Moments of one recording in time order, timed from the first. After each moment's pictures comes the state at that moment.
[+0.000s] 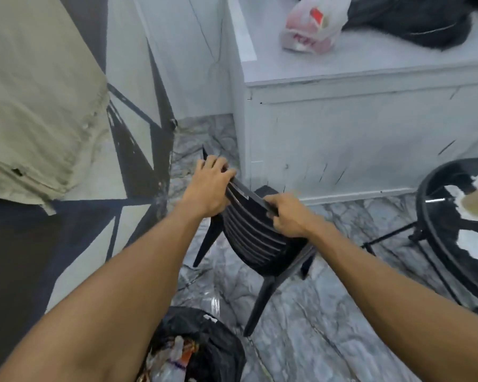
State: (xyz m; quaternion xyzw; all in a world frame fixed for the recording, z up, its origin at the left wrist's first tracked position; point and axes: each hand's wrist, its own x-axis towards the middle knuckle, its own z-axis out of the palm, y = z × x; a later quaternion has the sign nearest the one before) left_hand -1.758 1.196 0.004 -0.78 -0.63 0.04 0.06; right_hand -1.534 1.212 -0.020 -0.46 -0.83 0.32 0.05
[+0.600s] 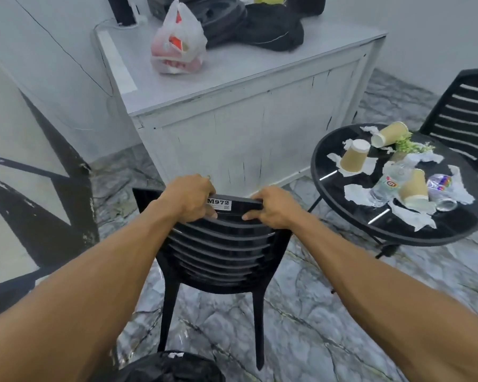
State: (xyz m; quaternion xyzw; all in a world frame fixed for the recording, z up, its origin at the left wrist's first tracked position) left_hand -1.578 1.232 0.063 -0.86 -0.50 0.10 -0.07; right_hand -1.363 1.196 0.007 -0.62 -0.73 0.27 0.09
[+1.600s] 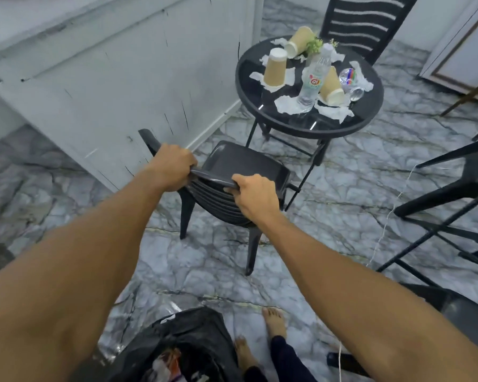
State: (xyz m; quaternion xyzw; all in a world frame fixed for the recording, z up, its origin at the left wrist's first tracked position) left_hand -1.536 1.214 -0.051 -0.95 -0.26 0.16 0.06; right_hand -1.402 1.055 -0.104 -0.82 -0.55 0.09 0.15
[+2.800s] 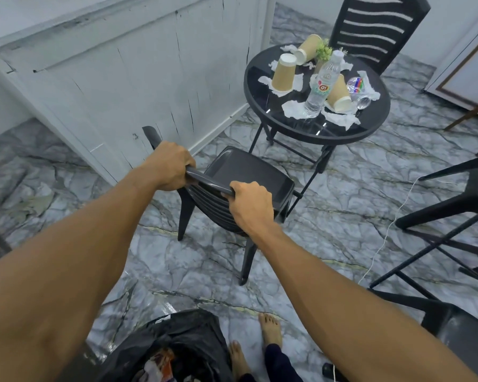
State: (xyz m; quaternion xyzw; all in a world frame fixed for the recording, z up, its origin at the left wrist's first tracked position) left_hand -1.561 1.224 -0.067 -0.95 -0.28 0.11 0.01; right_hand -1.433 1.051 -0.105 -0.84 -0.53 0.09 0.13
